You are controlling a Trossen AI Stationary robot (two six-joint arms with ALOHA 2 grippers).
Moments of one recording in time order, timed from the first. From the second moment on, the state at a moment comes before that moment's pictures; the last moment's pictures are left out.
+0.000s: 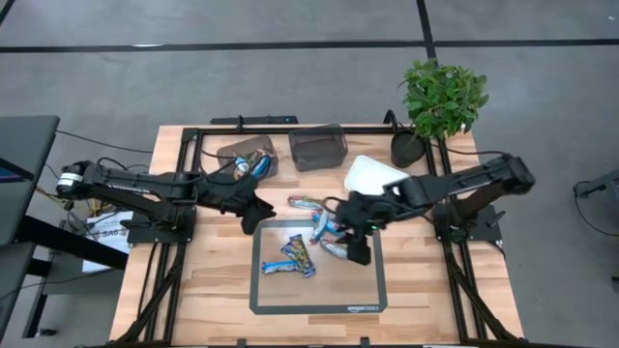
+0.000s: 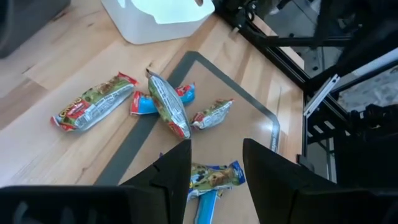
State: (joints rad) left arm -0.06 1.02 0.77 -0.27 -0.02 -0.71; right arm 0.26 1.50 1.40 -0.78 -0.02 0.38
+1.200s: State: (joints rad) left arm -0.10 1.02 0.77 -0.16 -0.12 -0.83; right arm 0.27 1.82 1.10 -0.59 -0.08 0.39
